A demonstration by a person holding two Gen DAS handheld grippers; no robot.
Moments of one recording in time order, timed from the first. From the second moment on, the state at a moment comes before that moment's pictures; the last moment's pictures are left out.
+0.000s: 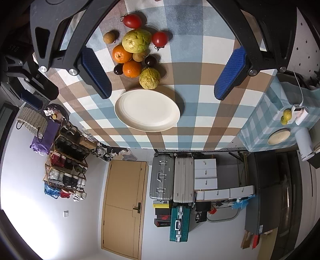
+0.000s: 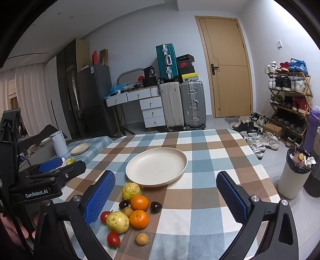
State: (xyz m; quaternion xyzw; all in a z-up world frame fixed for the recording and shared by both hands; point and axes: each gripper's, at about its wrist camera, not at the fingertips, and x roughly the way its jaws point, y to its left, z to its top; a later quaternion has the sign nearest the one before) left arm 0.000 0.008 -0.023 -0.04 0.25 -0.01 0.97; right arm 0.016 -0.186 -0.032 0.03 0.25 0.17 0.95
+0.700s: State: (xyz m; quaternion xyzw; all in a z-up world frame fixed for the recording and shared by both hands) left arm 0.036 0.004 -0.108 -0.05 0.35 -0.09 0.93; right arm 0.029 -0.196 -0.051 0.04 0.27 0.16 0.95
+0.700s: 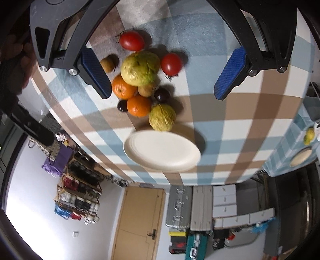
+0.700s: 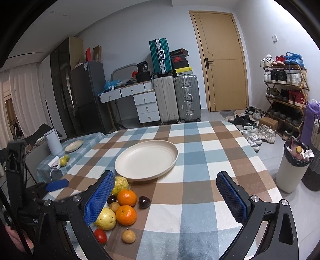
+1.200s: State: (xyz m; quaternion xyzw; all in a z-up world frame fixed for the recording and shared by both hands) left arm 0.043 -0.020 -0.138 -0.02 0.39 -0.15 0.91; right arm 0.043 -0.199 -0.072 0.05 0.30 0.15 0.94
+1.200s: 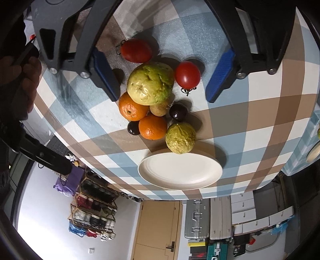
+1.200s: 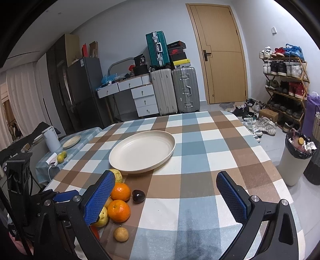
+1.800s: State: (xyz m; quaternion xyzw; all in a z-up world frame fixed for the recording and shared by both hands) left arm 0.042 -0.017 -0.136 -0.05 0.41 -0.21 0.89; right arm 0.046 -0.197 -0.077 0.04 0.30 0.16 0.94
